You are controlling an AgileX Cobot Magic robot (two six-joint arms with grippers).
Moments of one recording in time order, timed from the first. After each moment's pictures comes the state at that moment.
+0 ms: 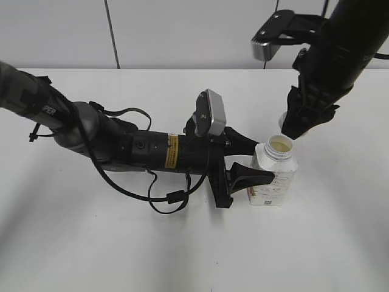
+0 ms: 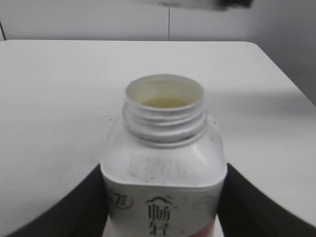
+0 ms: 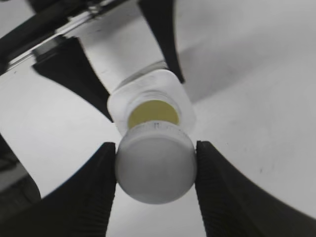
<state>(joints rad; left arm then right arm) -0.57 2.32 -1.23 1.21 -1.05 -0.52 0.40 1.72 -1.36 0.18 1.12 -0.83</state>
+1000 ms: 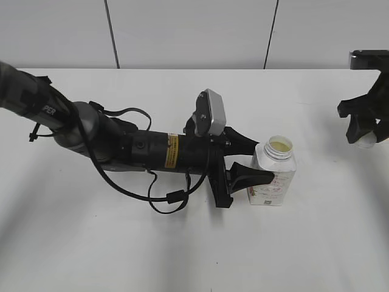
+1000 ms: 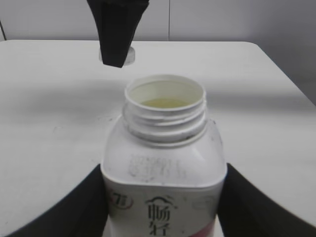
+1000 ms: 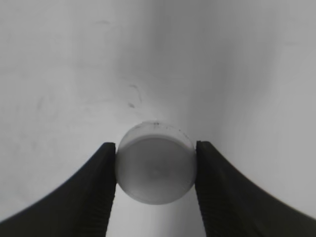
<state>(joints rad) -0.57 2.32 -1.23 1.21 -1.05 -0.52 0.02 1.88 -1.24 0.06 0.82 -0.08</state>
